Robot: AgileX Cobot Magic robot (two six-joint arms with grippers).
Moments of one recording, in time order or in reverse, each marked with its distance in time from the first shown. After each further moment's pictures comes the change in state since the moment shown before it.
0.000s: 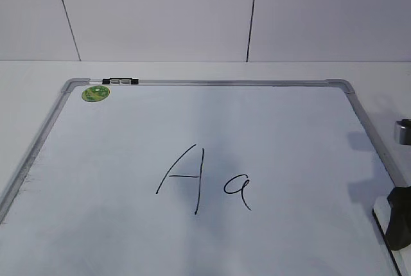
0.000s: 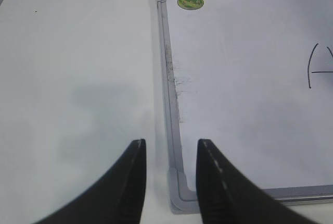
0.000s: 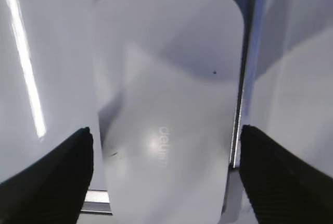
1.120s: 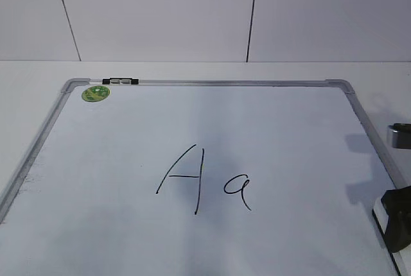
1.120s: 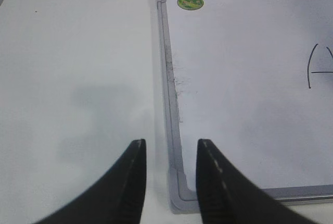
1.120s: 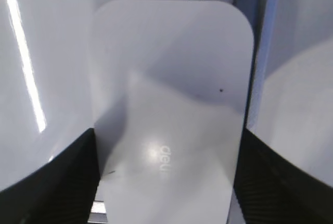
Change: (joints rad) left arm 0.000 0.000 0.000 -0.001 0.000 0.000; right arm 0.000 0.060 -0.006 -0.007 -0.022 0.000
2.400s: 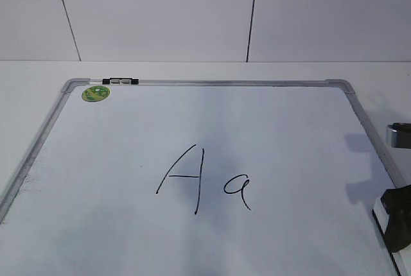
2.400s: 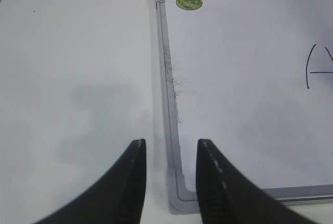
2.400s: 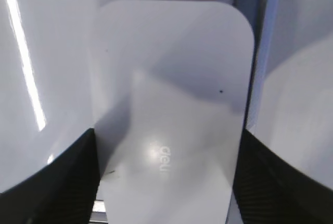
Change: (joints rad) left arm 0.000 0.000 0.000 -0.004 0.000 0.000; right arm 0.000 0.006 -0.012 0.005 0.012 -0.002
